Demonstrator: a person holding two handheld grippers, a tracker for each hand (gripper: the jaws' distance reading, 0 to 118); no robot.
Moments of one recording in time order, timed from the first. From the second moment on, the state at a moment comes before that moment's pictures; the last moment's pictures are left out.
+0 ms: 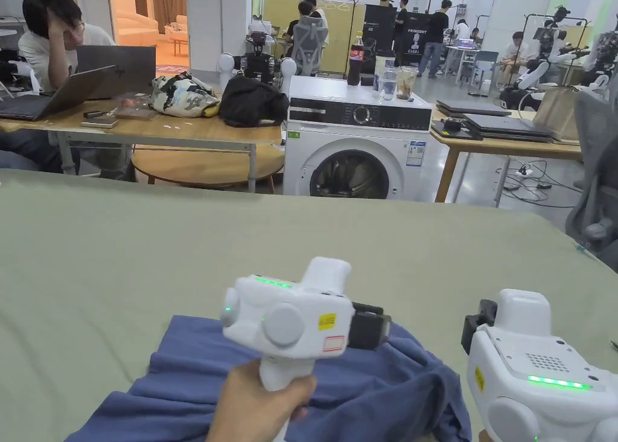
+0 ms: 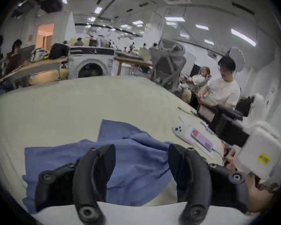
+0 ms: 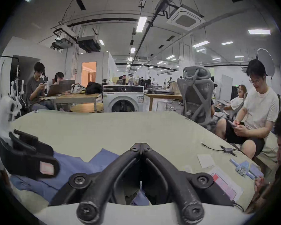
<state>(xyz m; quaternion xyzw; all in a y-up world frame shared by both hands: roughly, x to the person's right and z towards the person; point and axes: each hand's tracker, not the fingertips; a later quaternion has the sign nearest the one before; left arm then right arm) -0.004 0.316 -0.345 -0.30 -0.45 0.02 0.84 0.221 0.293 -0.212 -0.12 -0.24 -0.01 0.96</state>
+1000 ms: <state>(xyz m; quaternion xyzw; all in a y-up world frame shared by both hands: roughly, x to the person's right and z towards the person) -0.154 0.227 -0.586 -0.52 -0.16 0.05 0.84 0.182 0.276 -0.286 -0.16 -0.16 -0.03 0.97</state>
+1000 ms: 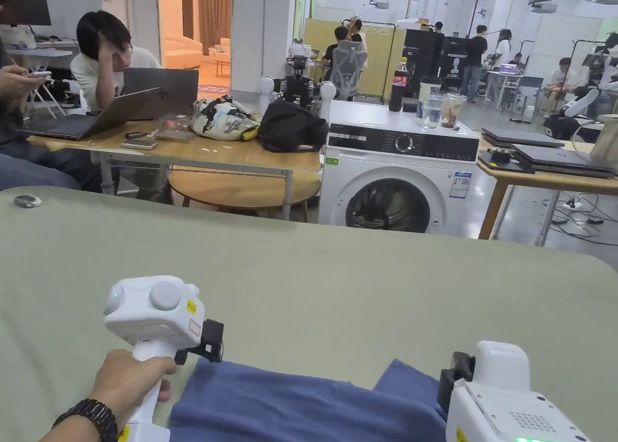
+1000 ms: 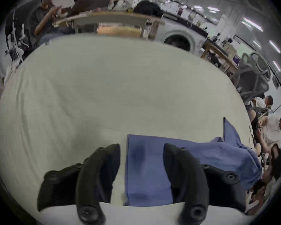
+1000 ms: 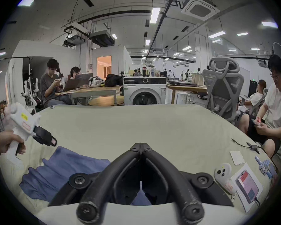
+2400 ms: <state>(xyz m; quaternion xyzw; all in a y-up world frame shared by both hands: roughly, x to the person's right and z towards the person) -0.208 0.259 -0.462 -0.39 -0.19 0.03 0.90 0.312 0.222 -0.349 -0.40 -0.15 -0.06 0.90</state>
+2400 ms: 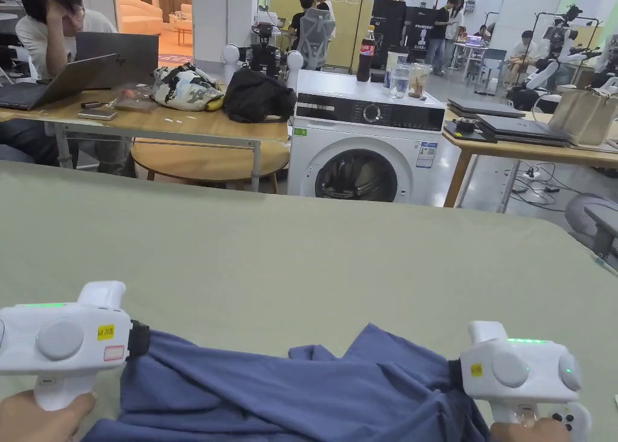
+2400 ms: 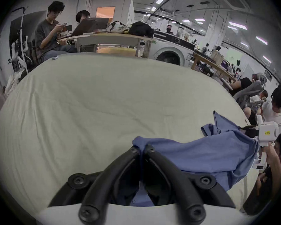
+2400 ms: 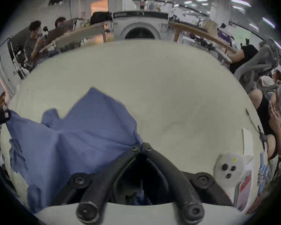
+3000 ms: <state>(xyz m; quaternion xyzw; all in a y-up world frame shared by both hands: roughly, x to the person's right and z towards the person) -0.242 0.448 -0.501 -0.27 -0.17 0.04 0.95 0.316 0.418 -0.348 -0.21 -0.18 -0.02 0.96</state>
